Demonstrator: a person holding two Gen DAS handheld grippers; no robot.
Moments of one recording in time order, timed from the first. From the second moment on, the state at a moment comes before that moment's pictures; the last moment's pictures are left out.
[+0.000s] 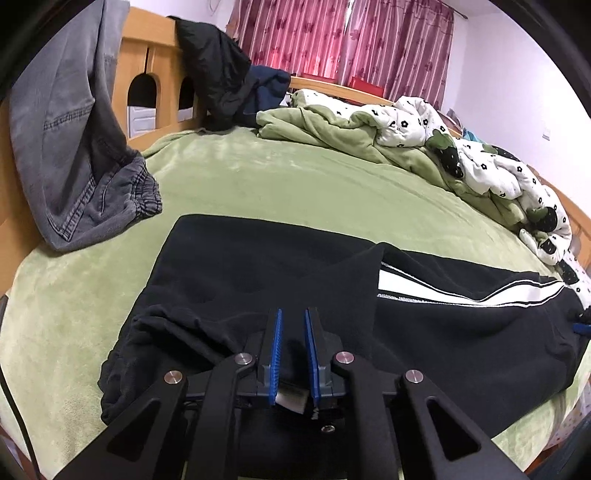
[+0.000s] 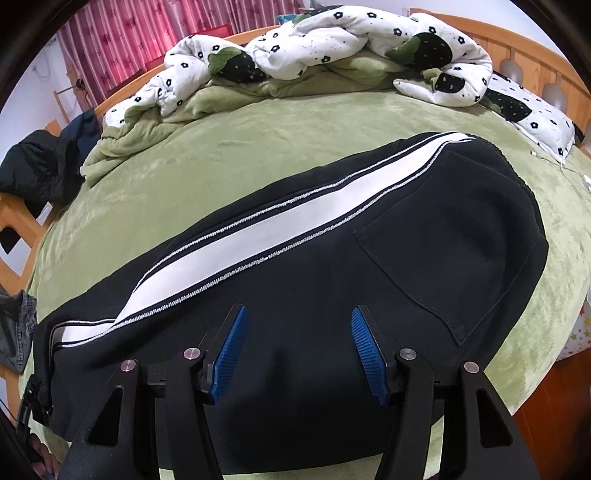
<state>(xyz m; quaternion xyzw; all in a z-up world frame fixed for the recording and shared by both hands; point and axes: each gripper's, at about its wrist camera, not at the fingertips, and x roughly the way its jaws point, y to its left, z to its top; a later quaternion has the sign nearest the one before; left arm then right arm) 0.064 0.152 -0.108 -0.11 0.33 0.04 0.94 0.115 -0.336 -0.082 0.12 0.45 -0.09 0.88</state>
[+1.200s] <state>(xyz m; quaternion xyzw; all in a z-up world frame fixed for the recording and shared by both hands) 0.057 0.159 -0.101 -0.12 0.31 0.03 0.94 0.112 -0.294 -0.097 0.05 0.47 -0.04 0.88</state>
